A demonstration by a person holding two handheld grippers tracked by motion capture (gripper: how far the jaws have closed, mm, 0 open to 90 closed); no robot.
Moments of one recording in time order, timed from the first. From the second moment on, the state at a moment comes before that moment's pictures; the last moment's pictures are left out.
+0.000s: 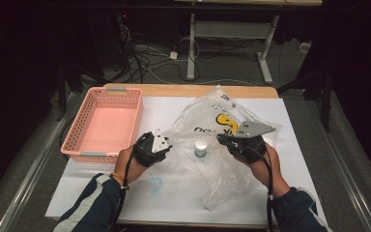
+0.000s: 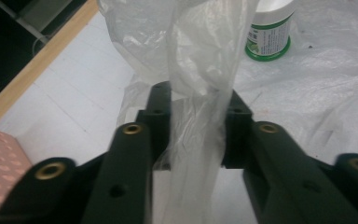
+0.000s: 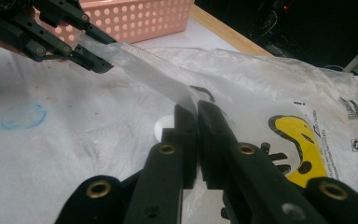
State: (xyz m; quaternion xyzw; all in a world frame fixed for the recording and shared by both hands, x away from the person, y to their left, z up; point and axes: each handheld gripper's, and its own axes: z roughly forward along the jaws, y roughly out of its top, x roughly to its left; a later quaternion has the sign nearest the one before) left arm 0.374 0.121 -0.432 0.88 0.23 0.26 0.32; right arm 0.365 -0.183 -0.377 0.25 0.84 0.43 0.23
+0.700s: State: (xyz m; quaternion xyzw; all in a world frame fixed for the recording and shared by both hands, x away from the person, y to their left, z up) left arm 0.374 0.116 -0.440 0.89 0.22 0.25 0.31; right arm 0.280 -0.218 -0.403 0.22 0.85 0.43 0.20
